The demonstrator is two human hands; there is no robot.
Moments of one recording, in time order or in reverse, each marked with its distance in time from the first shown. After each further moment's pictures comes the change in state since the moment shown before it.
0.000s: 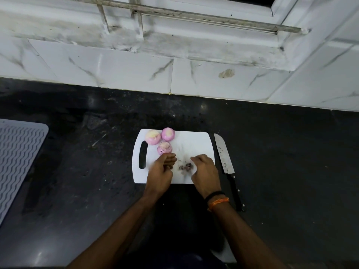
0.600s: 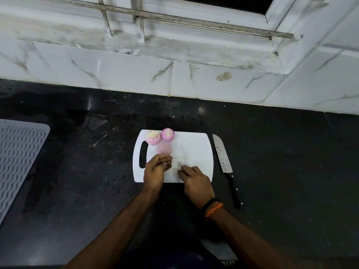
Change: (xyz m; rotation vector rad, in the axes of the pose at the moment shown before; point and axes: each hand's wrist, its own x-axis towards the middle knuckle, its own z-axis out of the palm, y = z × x) left_hand -0.001 -0.003 -0.001 -0.528 0.100 -0.248; right_hand -0.028 -0.005 0.024 -0.249 0.030 -0.357
